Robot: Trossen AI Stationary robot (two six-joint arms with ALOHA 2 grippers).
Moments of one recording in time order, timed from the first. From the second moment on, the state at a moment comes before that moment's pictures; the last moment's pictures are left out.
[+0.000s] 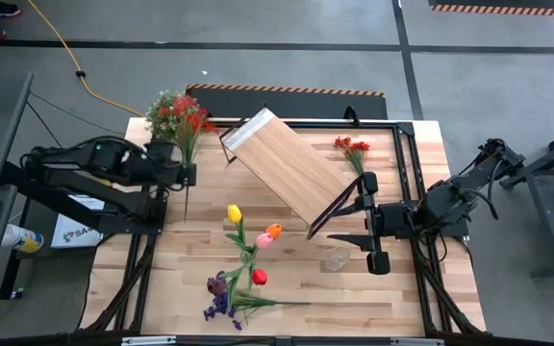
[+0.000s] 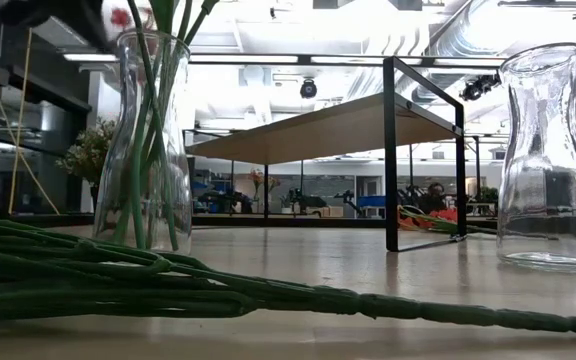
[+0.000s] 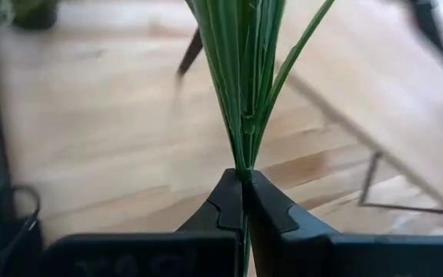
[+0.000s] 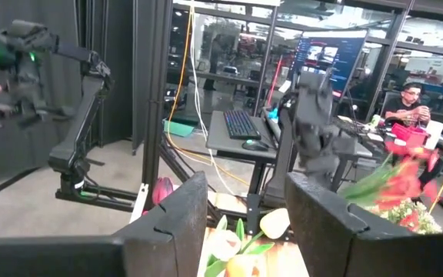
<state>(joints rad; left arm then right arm) -0.11 0.91 1.20 -1.36 -0.50 -1.41 0.60 1.20 1.33 -0.09 0.50 -0.13</state>
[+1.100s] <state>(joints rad) -0.11 1.27 1.74 -0.62 -0.41 -0.59 0.43 1.21 1.33 -0.10 0.21 0.11</state>
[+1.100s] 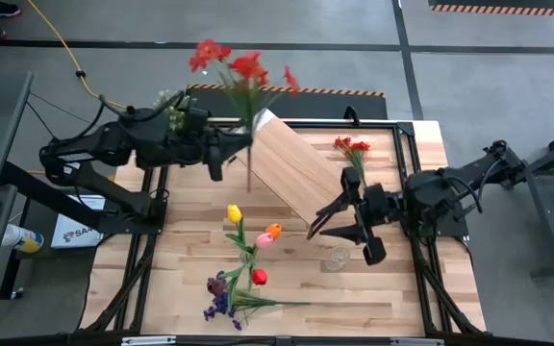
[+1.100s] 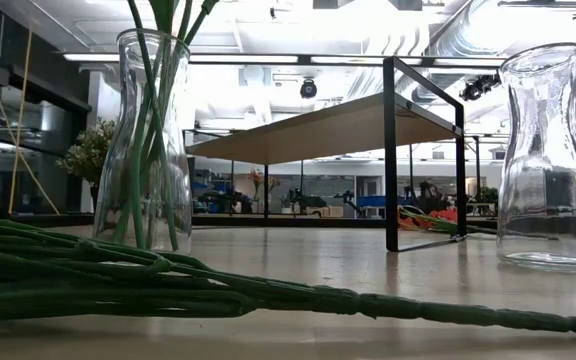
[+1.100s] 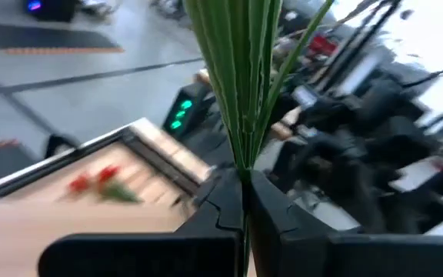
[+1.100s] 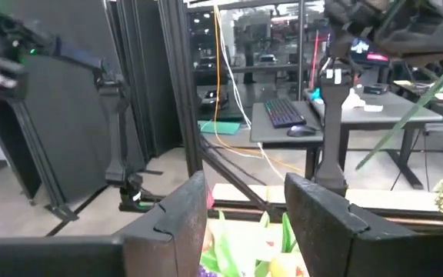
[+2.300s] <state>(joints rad) -0.28 1.52 1.81 -0.25 -0.38 -0.42 0.17 1.29 1.33 0.04 -0.15 0.21</state>
